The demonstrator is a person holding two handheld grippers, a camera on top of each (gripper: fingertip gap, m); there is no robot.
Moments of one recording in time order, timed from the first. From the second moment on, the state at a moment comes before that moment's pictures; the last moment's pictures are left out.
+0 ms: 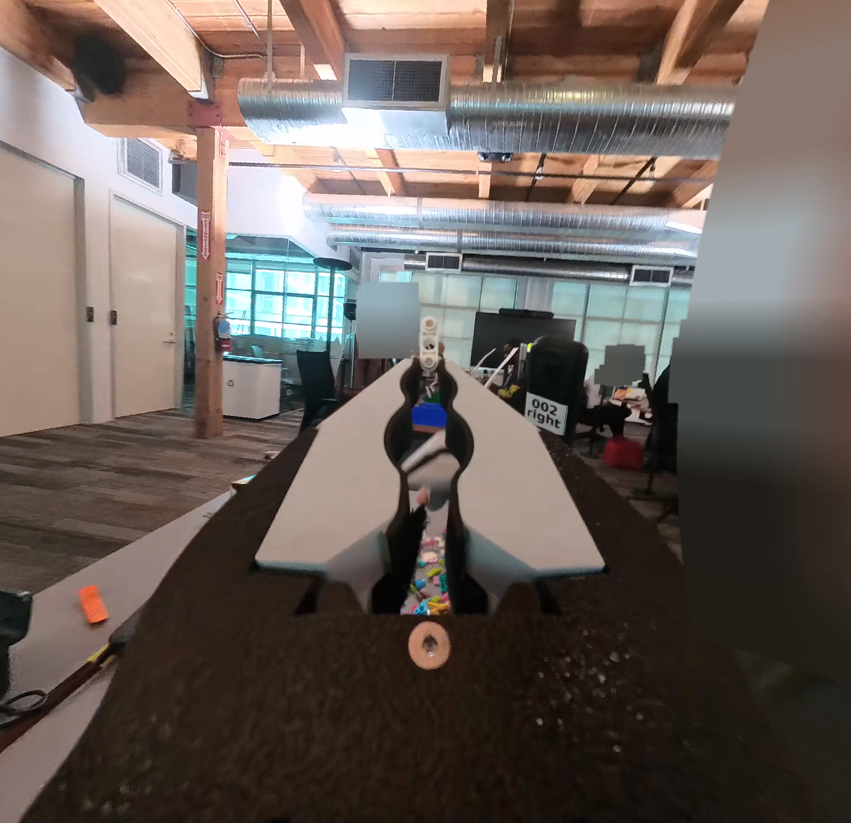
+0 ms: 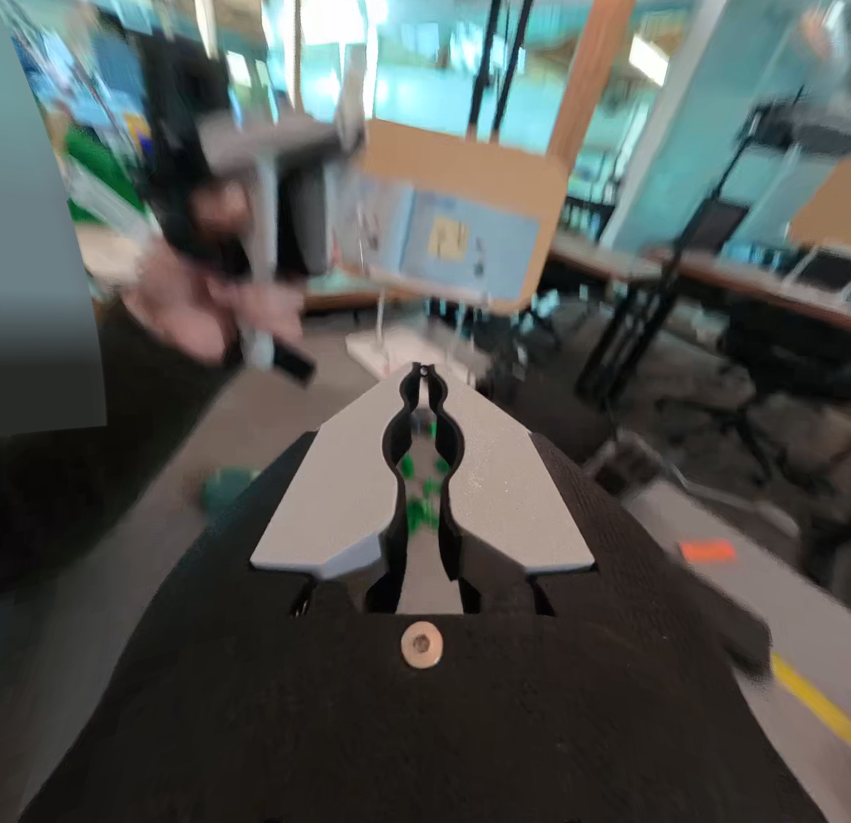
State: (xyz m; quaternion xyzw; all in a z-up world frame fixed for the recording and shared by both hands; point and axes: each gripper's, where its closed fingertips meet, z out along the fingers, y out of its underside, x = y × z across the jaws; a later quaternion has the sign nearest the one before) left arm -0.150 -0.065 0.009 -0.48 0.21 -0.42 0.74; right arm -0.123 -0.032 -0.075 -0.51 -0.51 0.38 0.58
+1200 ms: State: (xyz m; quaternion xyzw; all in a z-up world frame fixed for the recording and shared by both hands) left arm -0.111 -0.095 0.001 -0.51 0.32 -0.36 0.71; right arm -0.005 -0.051 -0.330 -0.57 -0.80 0.06 0.16
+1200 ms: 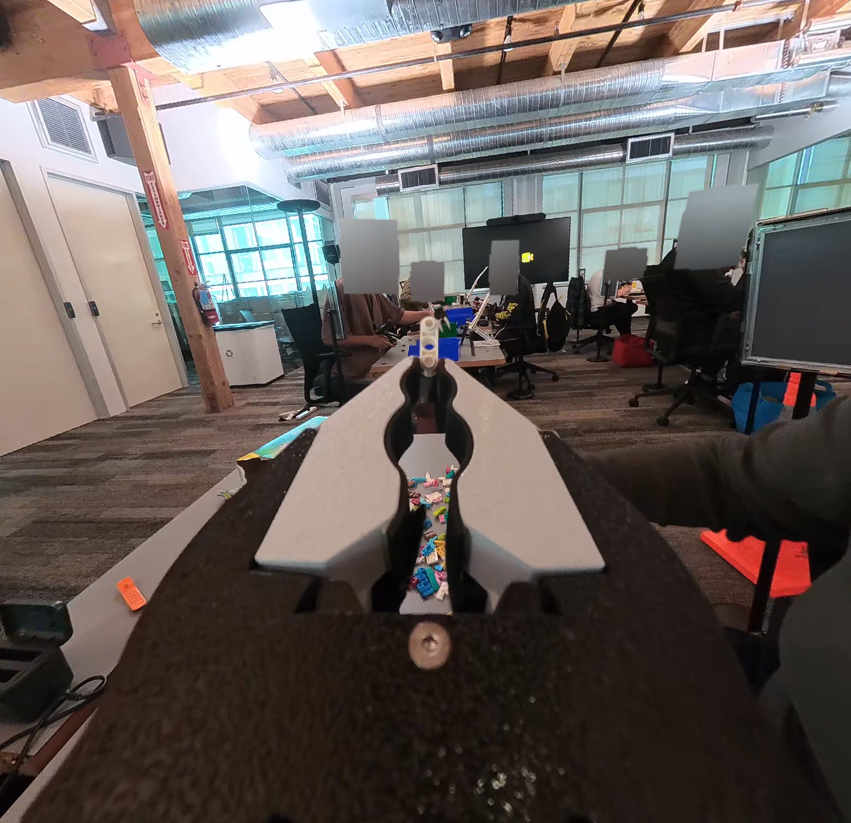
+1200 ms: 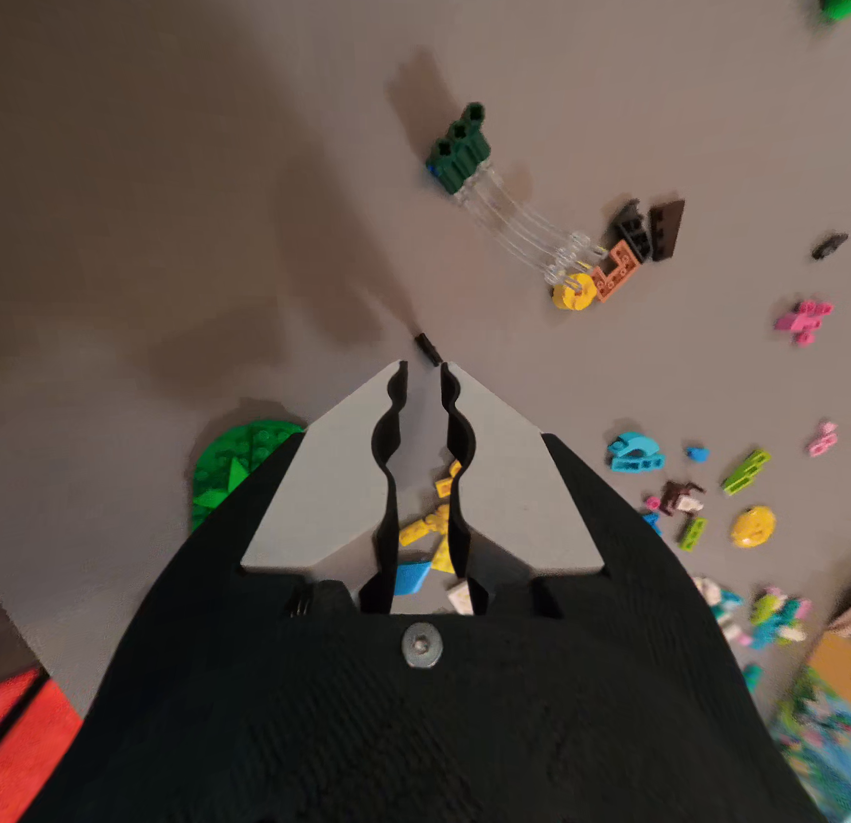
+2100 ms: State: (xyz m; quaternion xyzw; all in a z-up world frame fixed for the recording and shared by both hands) left arm -0.096 -0.098 -0.029 -0.54 0.40 -0.31 0.67; right arm -0.053 -0.032 -0.192 -0.51 -0.75 0.15 0.39
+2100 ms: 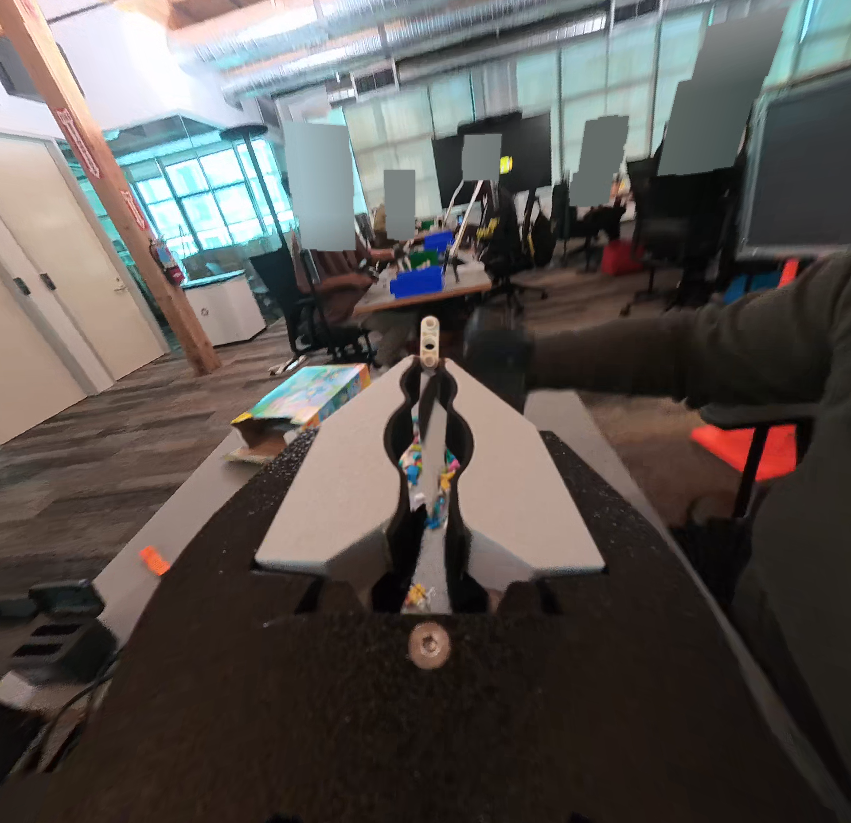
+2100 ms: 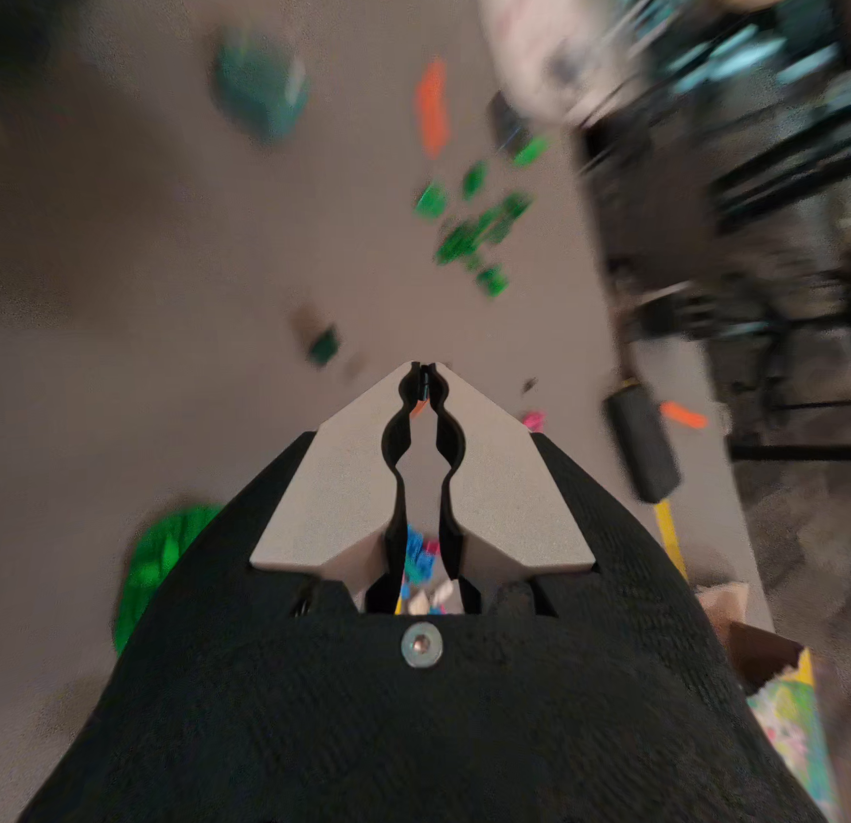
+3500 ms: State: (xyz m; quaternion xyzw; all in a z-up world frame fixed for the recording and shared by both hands) left arm -0.047 -0.100 -0.079 -0.62 0.47 -0.34 0.53; right arm -0.066 -0.106 -0.054 -0.49 -0.72 0.28 0.40
